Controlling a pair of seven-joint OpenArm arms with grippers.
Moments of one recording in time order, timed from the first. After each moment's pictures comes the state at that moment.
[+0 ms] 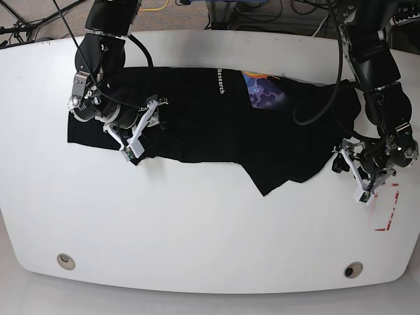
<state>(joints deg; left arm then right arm) -18.2 -17.7 -19.8 77.5 -14.2 -42.4 63.1 0.5 3.5 15.9 95.8 30.4 37.0 -72.1</state>
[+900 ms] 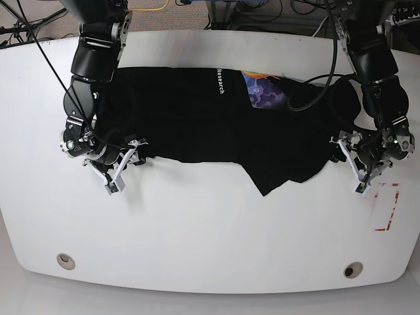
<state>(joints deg) -15.9 -17.5 -19.5 77.5 -14.2 -42.6 63.0 15.1 8.9 15.4 73.0 11.4 37.9 -55.2</state>
